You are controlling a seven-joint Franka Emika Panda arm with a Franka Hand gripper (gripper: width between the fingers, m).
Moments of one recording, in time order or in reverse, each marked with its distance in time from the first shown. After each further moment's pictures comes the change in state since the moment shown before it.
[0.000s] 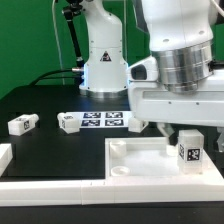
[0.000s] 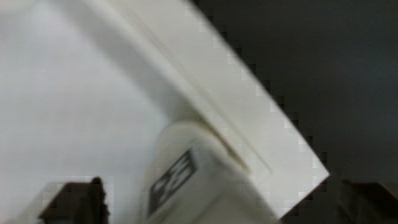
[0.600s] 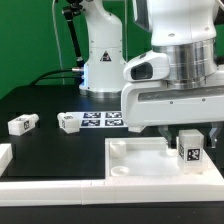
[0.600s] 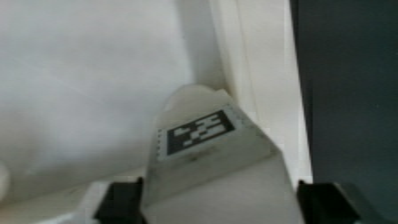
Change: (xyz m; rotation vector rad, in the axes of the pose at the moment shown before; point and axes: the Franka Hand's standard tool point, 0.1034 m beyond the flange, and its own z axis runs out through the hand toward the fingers) arm 0.001 -0.007 -0.001 -0.032 0.016 -0.169
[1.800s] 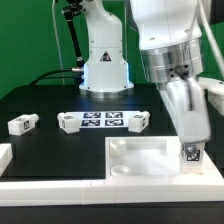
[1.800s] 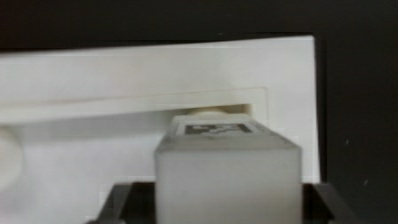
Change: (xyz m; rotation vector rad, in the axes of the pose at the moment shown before) arm -0.003 0.006 0.001 0.085 -0.041 1.449
